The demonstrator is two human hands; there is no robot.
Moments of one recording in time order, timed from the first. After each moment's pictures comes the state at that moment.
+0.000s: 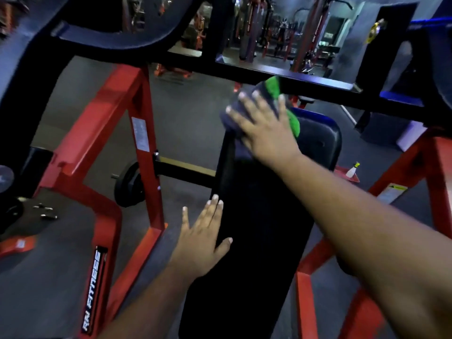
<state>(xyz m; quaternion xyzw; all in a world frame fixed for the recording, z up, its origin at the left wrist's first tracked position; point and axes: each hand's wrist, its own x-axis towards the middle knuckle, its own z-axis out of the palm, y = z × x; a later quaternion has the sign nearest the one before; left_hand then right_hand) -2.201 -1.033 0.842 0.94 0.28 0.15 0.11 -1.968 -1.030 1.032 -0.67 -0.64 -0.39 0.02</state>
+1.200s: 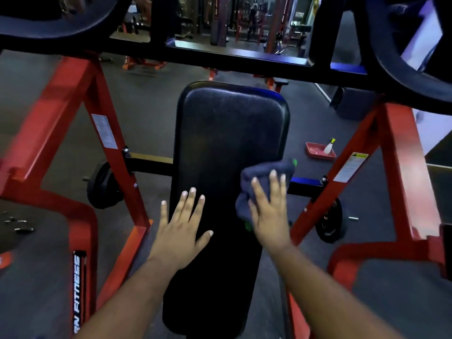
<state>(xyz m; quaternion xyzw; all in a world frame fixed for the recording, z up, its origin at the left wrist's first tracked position) -2.179 -1.064 0.830 0.95 0.28 0.12 0.00 -1.965 -1.205 0.840 -0.78 -0.48 -0.25 0.31</state>
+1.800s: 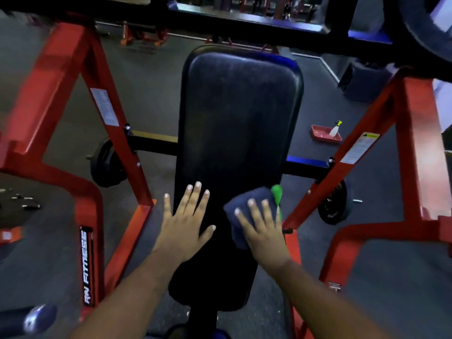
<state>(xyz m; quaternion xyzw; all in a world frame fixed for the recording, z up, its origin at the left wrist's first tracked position) -2.200 -1.080 0.793 0.96 0.26 0.10 0.00 -2.009 -1.251 0.744 -0.77 -0.58 -0.26 0.11</state>
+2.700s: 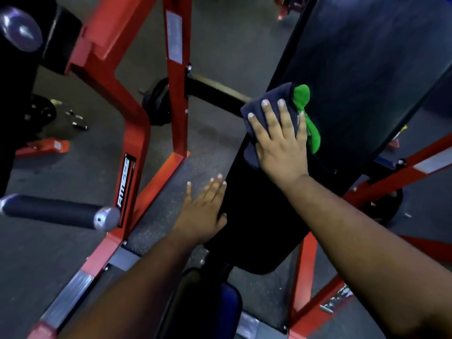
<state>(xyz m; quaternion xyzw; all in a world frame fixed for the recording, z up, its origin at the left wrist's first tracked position) -2.294 -1.085 0.697 0.93 0.34 0.06 0.15 -2.070 -1.094 0.819 -0.68 -0.64 -0.35 0.03</state>
